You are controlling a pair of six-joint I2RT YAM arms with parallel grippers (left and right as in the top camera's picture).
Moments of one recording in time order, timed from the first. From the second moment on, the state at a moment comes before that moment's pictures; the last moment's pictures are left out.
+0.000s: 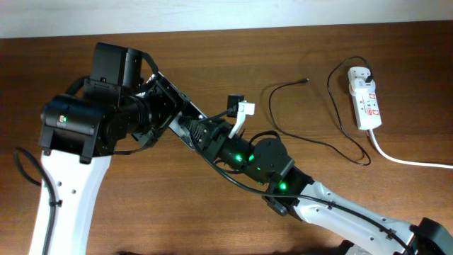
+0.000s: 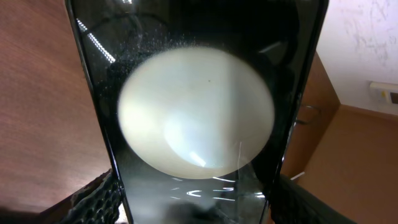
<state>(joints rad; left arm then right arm) -0.28 1.46 1.85 -1.39 0.23 -1.04 0.83 1.39 0.78 0.73 -0.13 0.96</state>
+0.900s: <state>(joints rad) -0.28 1.00 1.89 -1.61 -0.16 -0.89 0.66 1.40 0.78 0.74 -0.42 1.03</state>
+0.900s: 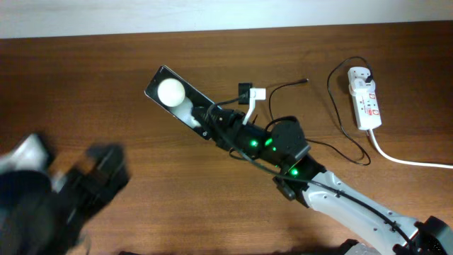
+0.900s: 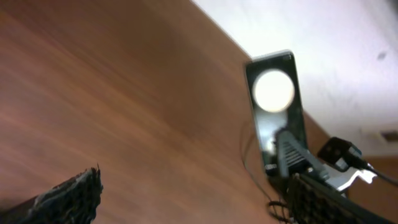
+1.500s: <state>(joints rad) -0.28 0.63 0.86 -0.89 0.19 -1.26 0.59 1.40 0.78 0.20 -0.70 1.46</state>
